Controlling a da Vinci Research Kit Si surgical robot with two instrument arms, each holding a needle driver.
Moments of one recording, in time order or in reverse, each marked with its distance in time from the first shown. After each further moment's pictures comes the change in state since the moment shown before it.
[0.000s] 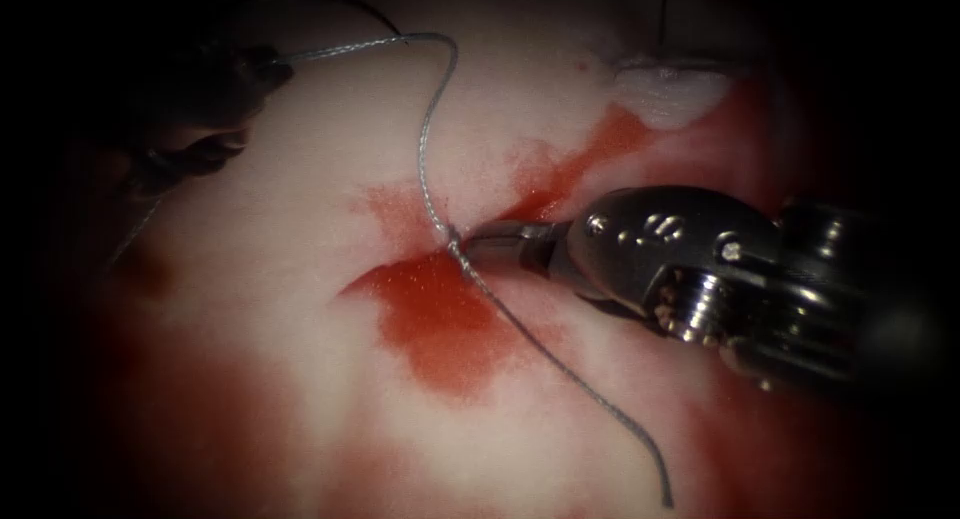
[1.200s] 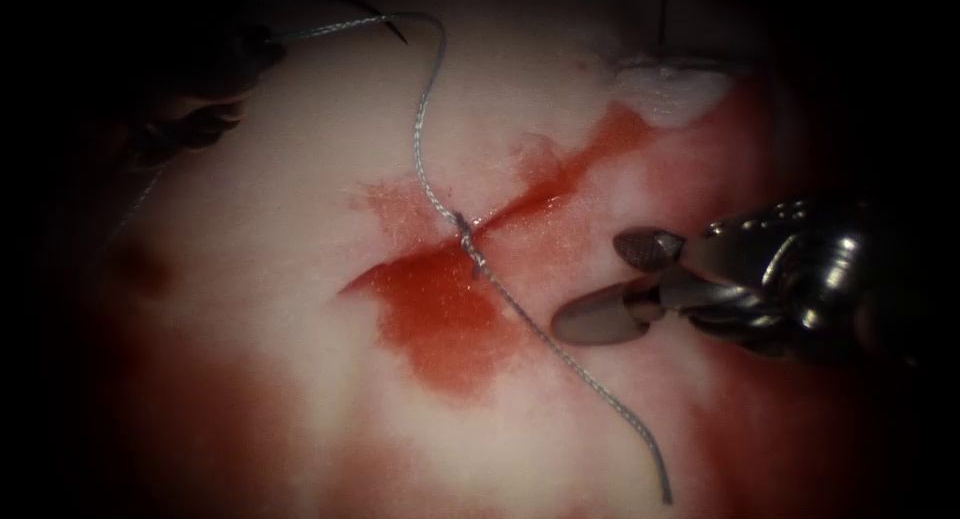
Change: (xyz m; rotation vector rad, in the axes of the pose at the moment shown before) right arm -0.001 -0.001 -0.005 -0.013 -0.178 0.653; left arm 0.000 0.001 0.002 -0.045 0.009 0.011
